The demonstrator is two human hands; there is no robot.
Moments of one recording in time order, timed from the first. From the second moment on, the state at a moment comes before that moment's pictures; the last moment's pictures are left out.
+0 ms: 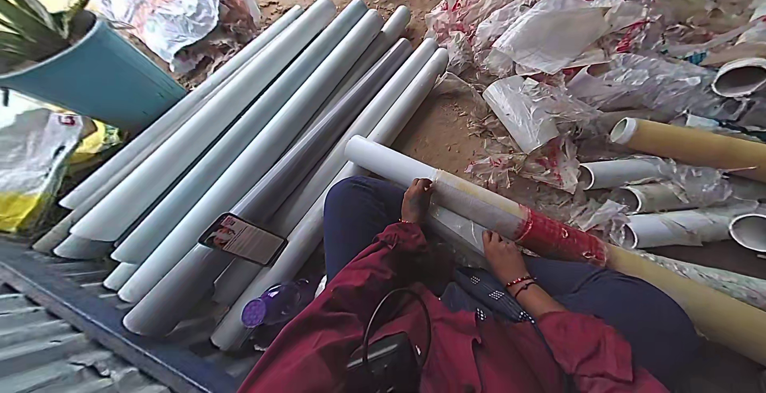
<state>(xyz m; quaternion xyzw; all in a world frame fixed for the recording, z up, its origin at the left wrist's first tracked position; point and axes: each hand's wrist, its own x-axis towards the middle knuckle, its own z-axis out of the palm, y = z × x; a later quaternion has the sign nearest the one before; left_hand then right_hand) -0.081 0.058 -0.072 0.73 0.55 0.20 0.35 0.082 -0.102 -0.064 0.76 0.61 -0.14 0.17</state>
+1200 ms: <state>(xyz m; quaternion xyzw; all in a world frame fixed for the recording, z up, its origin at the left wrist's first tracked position) -0.078 0.064 -0.082 0.72 0.54 0.25 0.36 0.084 -0.110 -0.083 0.74 0.66 -0.05 0.12</state>
